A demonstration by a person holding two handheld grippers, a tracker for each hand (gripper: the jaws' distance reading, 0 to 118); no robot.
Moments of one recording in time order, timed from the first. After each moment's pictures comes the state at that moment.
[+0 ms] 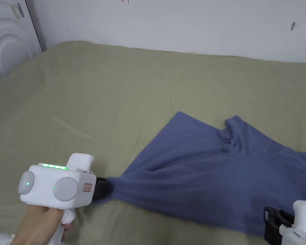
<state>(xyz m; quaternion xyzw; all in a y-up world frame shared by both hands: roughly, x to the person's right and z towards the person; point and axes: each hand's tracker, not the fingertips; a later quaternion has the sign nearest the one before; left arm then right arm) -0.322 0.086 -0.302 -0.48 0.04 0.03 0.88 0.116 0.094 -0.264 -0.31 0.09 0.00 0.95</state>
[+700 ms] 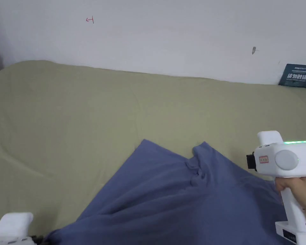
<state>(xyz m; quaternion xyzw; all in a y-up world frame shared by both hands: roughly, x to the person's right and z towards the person) -0.313 0.085 -0.301 -0.48 0.03 0.08 0.87 0.186 0.121 -0.581 -0.39 0.06 0.08 0.91</state>
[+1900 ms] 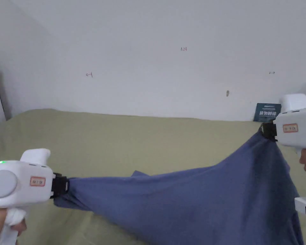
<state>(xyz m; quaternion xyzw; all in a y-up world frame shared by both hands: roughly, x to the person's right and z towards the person) -0.287 0.273 -0.312 -0.34 -0.01 0.08 0.94 0.223 0.360 -0.393 -0.19 0.06 0.06 0.98</state>
